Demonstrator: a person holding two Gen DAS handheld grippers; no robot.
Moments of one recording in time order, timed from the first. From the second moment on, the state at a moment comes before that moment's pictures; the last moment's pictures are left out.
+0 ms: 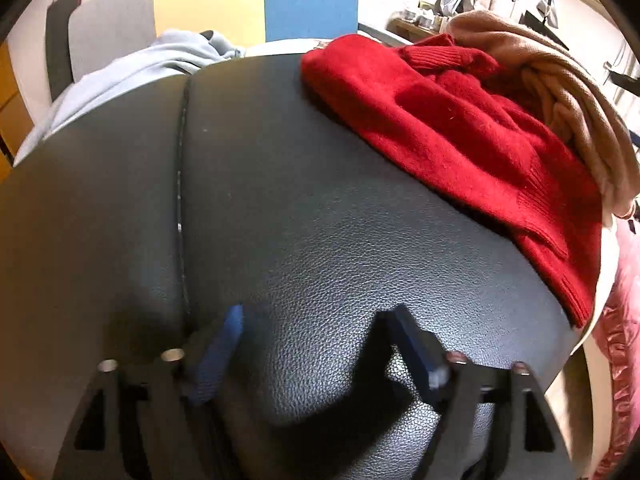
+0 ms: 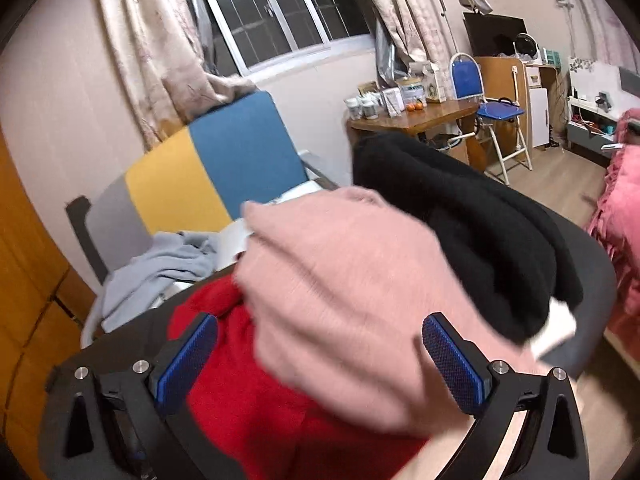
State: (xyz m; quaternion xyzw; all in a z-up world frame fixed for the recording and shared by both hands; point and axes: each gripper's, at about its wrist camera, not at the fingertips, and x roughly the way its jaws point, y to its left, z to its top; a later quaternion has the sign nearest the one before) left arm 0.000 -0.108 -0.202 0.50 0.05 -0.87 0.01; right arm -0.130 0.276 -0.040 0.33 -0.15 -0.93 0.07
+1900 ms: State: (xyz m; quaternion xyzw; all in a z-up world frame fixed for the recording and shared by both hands) left arm 0.024 -0.156 -0.097 0.41 0.12 -0.90 -0.04; right arm -0.145 0.224 -0.009 0.31 -0.26 -0.86 0.30
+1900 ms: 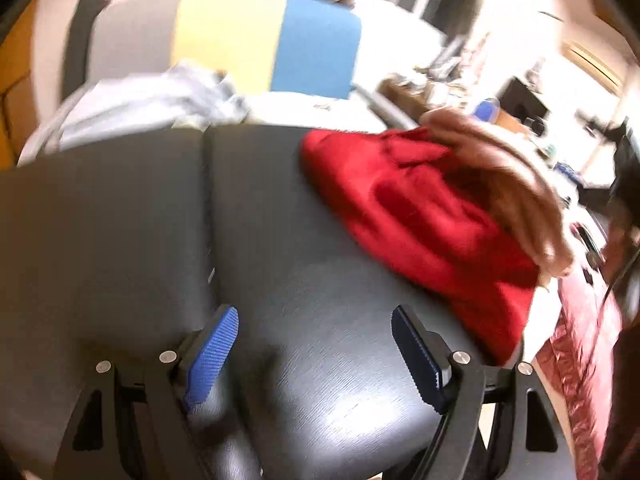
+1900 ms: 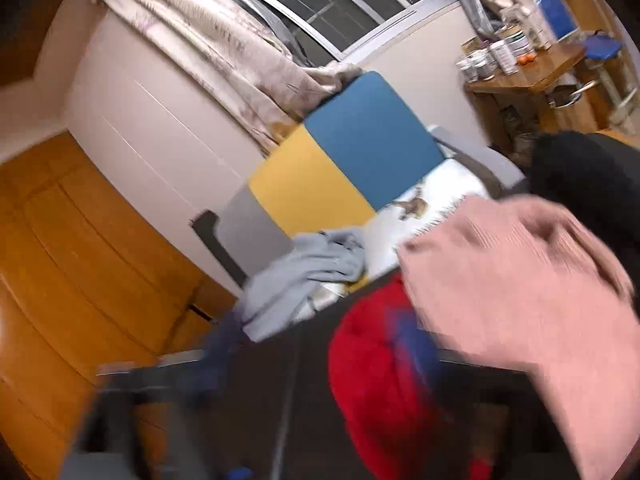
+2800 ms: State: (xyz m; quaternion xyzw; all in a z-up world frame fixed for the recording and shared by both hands) left arm -0.333 0.211 -0.017 0.53 0.12 -0.79 -0.29; right arm -0.087 0.443 -0.106 0.28 -0.33 -0.90 0.08
